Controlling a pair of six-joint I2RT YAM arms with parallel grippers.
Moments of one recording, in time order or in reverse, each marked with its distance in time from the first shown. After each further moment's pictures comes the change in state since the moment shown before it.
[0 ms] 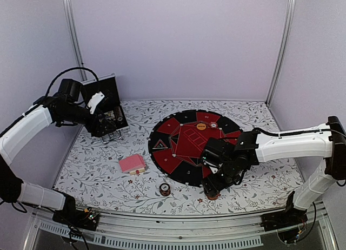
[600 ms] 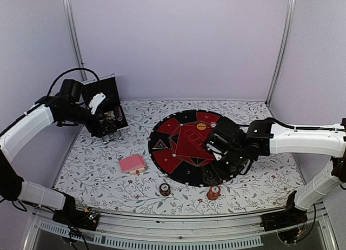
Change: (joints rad) left arm 0.000 0.022 0.000 0.003 0.000 0.002; right arm -0.059 -0.085 0.058 -0.008 0.056 -0.059
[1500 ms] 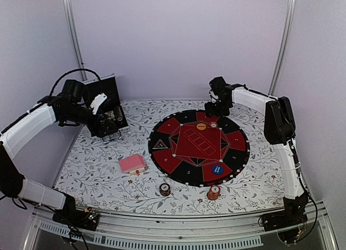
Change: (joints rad) left arm 0.000 0.027 0.000 0.014 0.015 -0.001; right arm -0.624 0.933 0.997 0.148 0.048 -0.271
